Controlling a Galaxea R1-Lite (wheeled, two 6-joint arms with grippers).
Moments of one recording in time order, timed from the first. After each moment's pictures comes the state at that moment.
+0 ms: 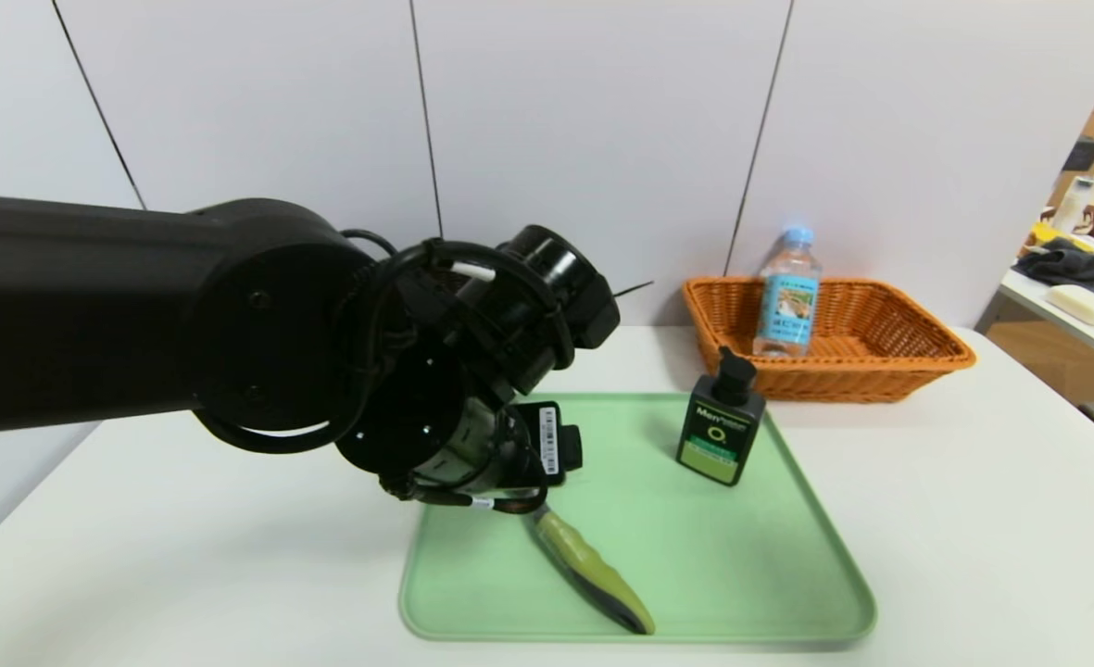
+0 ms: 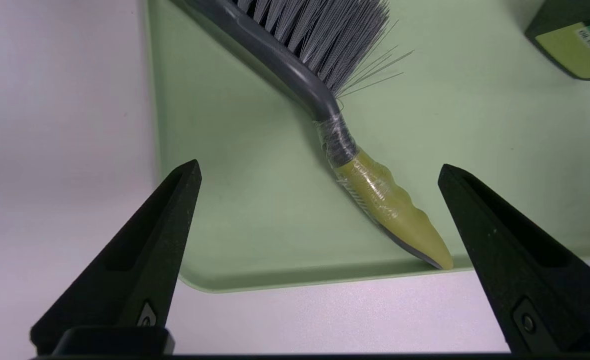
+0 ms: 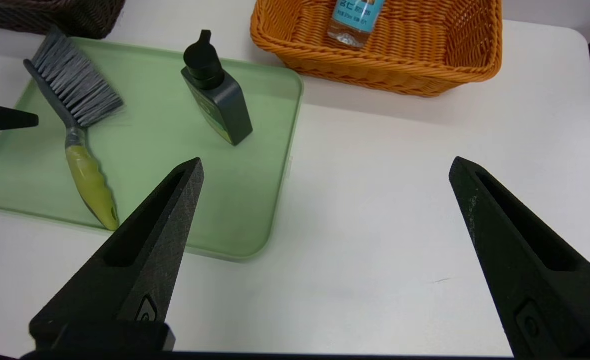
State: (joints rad) left arm -0.89 1.86 -1.55 0.68 0.34 -0.81; right arm 0.31 1.00 -1.18 0.63 -0.13 0.04
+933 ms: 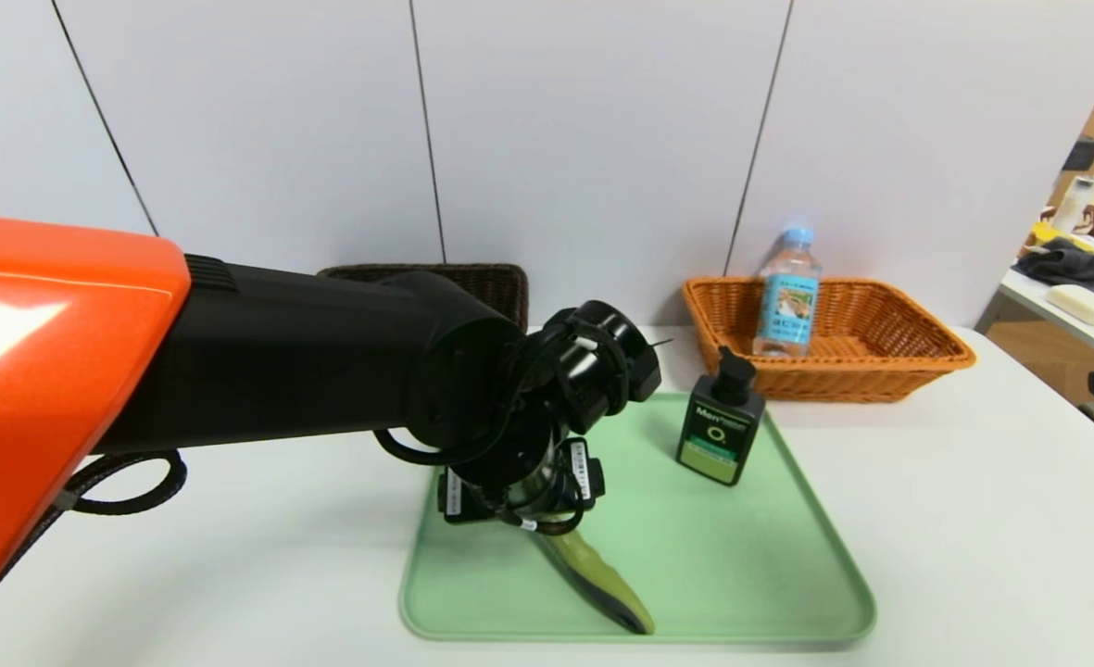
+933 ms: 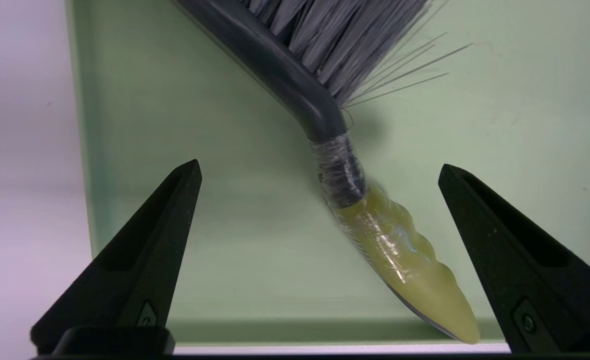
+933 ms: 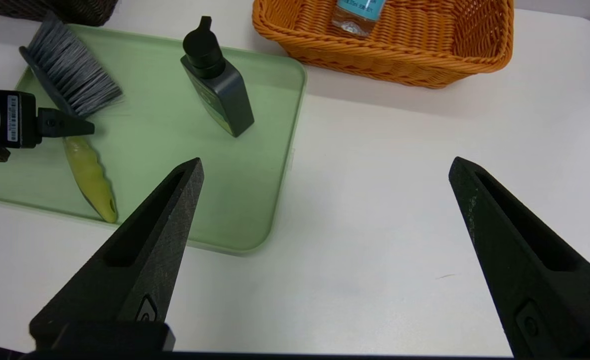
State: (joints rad) left arm -0.88 2.05 -1.62 0.70 0.33 -0.89; right arm 0.31 1.00 -1.16 0.63 -0.13 0.04
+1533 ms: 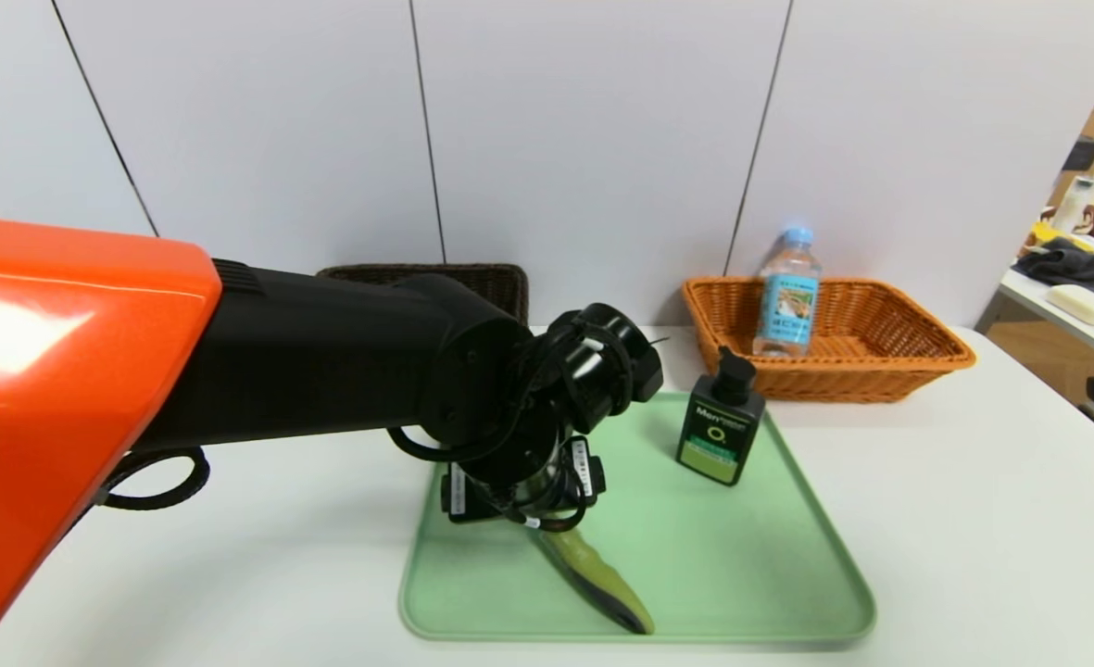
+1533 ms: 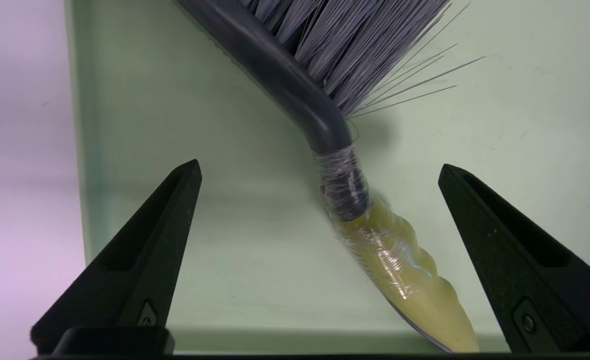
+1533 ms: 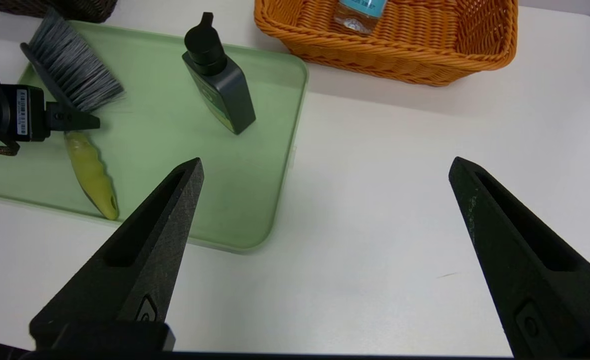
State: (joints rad) left arm -0.88 2.07 -1.64 0.71 0.34 -0.91; right arm 0.31 1.00 -1.16 0.63 -0.12 0.04
